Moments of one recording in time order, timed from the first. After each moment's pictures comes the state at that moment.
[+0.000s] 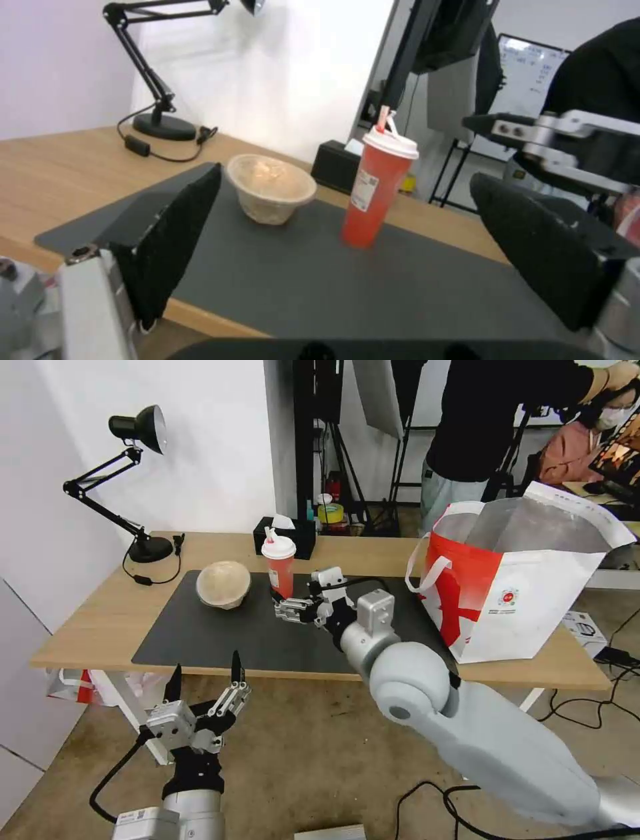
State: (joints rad) left arm 1.87 -1.47 -0.25 -2.49 -0.08 -0.10 -0.36; right arm -0.48 1.07 -0.35 2.08 0.89 -0.48 0.56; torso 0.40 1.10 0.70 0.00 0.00
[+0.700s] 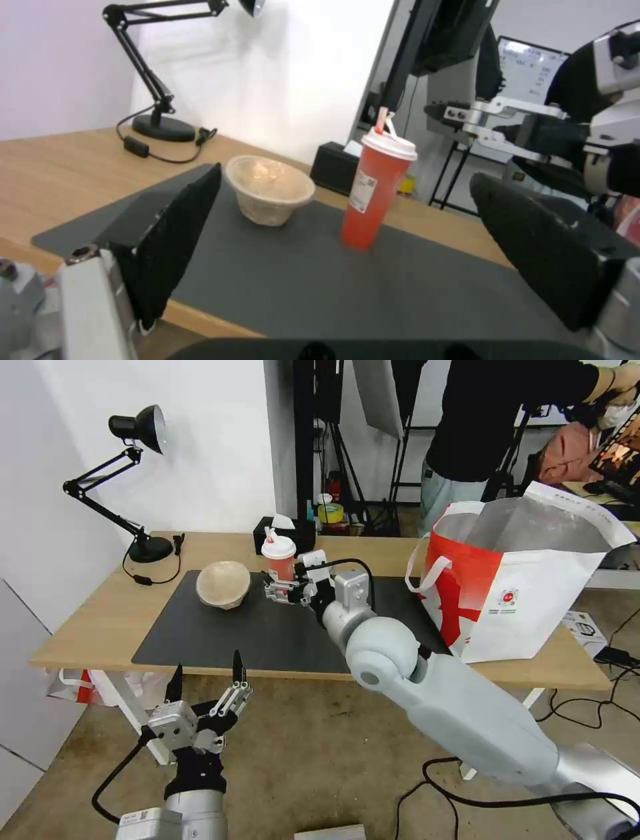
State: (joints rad) left arm 1.86 -1.48 -0.24 -2.48 -0.07 -0.11 -0.36; right arm -0.37 1.14 -0.39 1.93 0.88 -0.47 0.55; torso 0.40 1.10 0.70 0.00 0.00
